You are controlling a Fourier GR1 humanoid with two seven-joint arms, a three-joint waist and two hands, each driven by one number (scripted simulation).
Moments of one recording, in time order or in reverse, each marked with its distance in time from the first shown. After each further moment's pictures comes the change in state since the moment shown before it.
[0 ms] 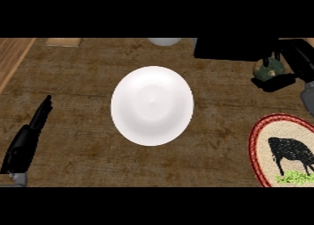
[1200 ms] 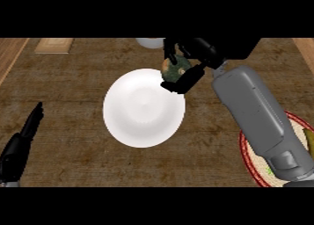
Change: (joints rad) left arm 0.059 -0.014 0.053 -0.017 -0.019 -0.007 -0.006; right arm -0.223 0.406 0.075 -0.164 -0.068 0.250 0.125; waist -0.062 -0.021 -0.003
